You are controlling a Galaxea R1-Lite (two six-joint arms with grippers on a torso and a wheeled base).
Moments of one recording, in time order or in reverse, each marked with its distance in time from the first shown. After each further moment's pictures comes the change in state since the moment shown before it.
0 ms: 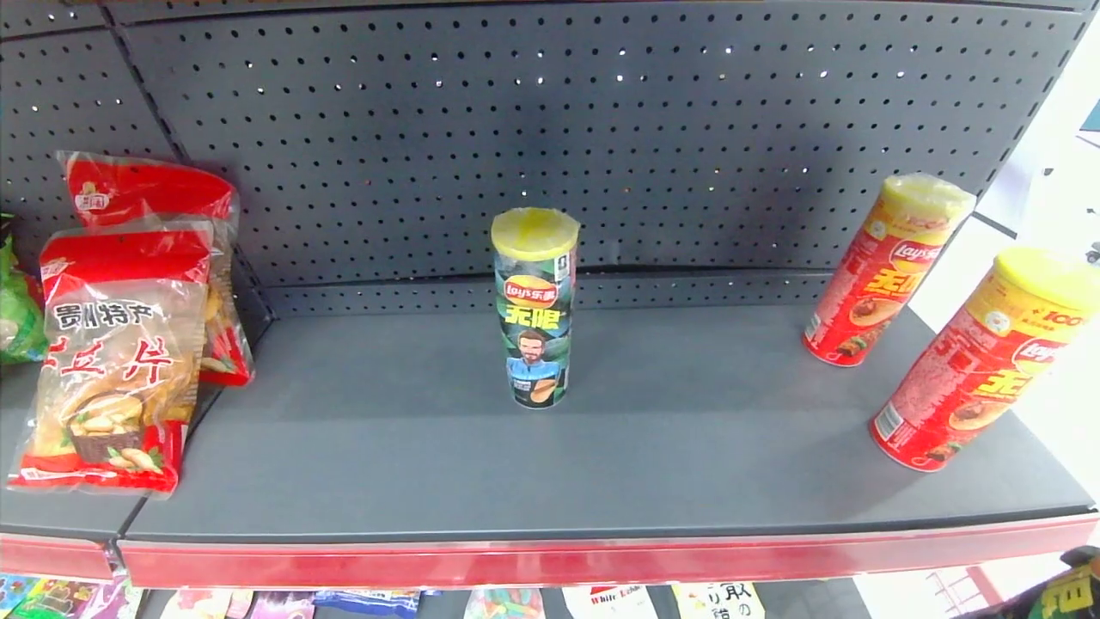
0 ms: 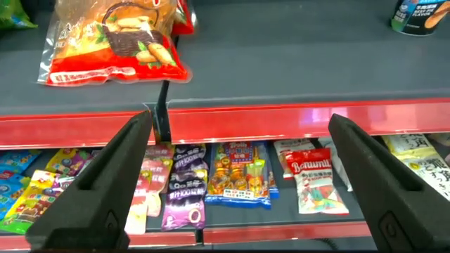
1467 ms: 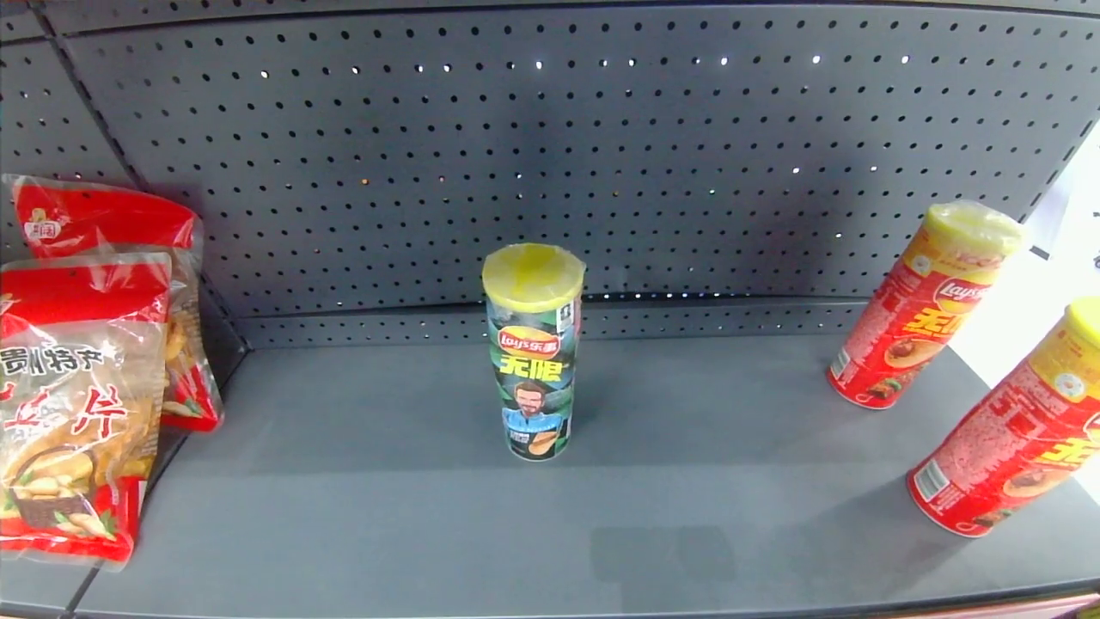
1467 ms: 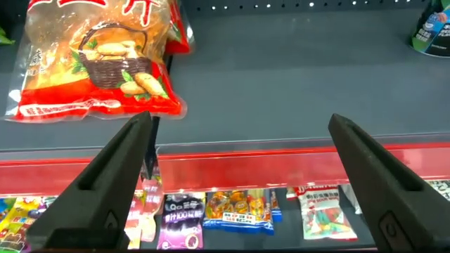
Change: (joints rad) left arm 0.000 0.000 0.000 0.000 -0.003 -0.003; right arm -0.003 -0.092 -0.014 0.092 0.002 0.001
